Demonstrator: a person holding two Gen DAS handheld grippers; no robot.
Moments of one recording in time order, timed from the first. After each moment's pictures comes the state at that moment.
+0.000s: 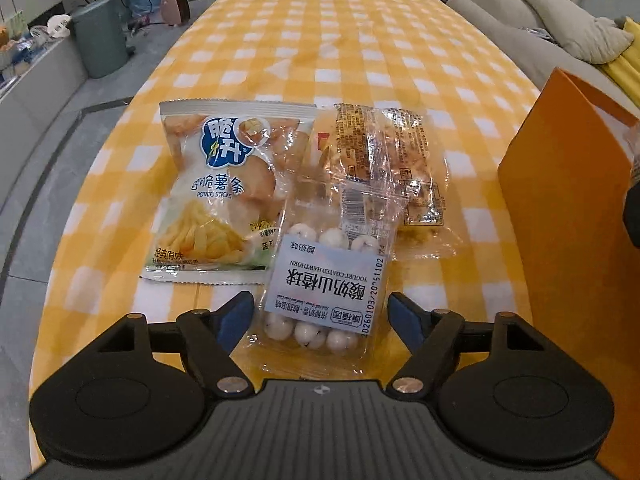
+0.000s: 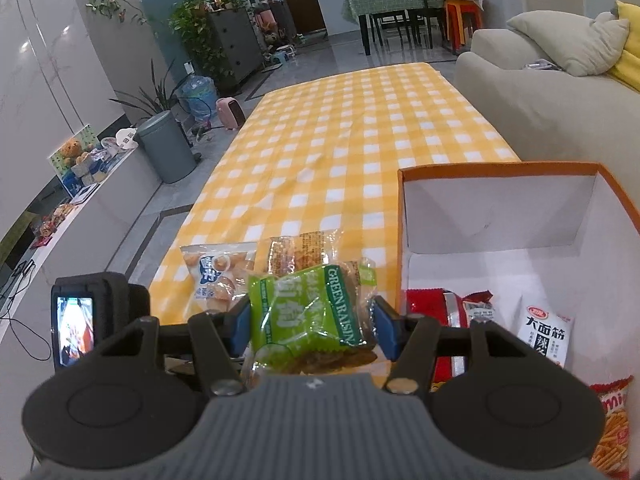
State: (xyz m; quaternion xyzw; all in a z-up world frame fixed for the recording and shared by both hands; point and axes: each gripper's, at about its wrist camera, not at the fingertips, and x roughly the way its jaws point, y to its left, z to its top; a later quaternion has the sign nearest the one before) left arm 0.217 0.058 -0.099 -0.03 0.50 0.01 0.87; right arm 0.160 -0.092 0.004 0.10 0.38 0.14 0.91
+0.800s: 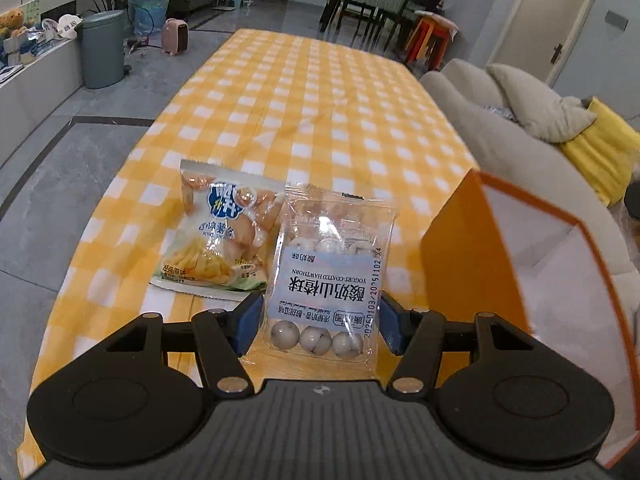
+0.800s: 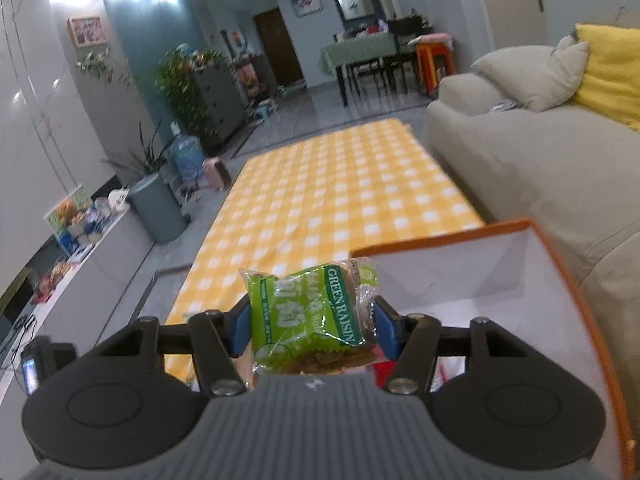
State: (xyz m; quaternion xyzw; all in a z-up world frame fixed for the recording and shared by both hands) left arm 0.171 0.071 -0.026 -0.12 0.42 -0.02 0.90; right arm 0.123 -0.146 0.069 0.14 0.31 0.10 0.94
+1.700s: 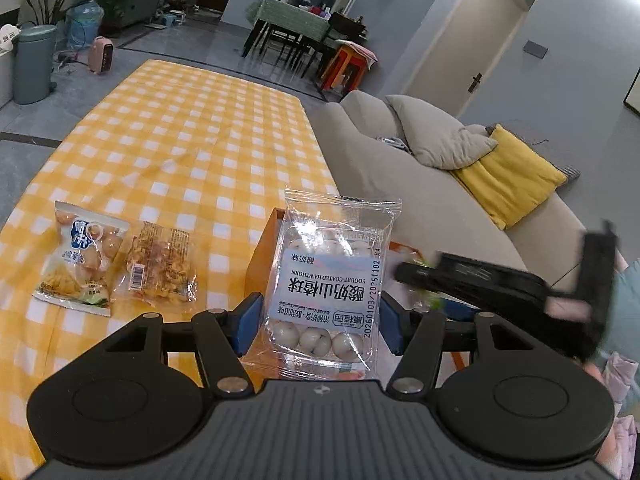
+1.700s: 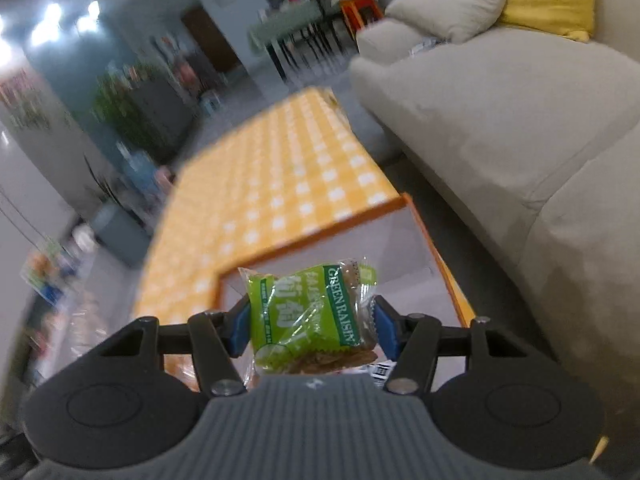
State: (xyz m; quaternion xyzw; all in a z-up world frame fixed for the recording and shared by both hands) left arm 0.155 -0.012 0.035 -0.17 0.37 -0.13 0.90; right arm 0.178 -0.267 0.032 0.23 0.39 0.04 0.89
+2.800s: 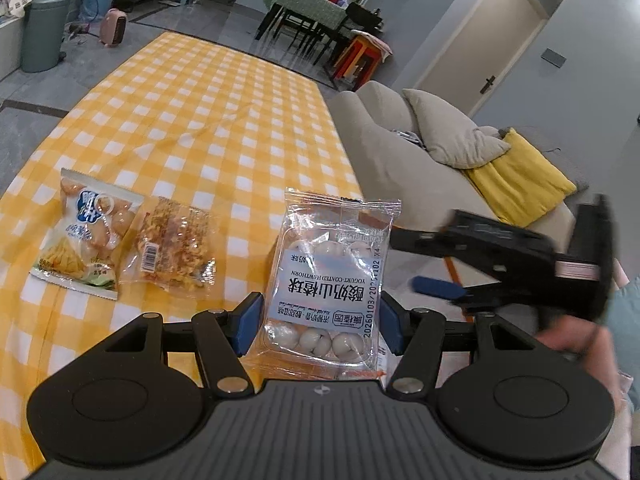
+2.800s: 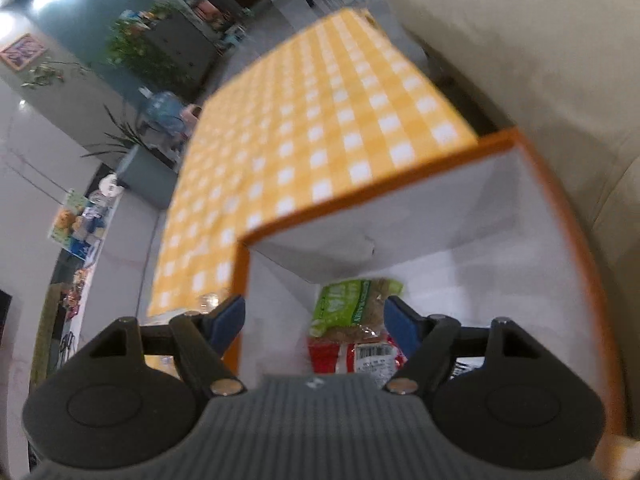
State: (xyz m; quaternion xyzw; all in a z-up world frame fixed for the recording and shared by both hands) left arm 0.159 0.005 0.018 -0.20 0.38 -0.13 0.89; right arm 0.230 -0.258 0.003 0.26 0.45 0.13 0.84
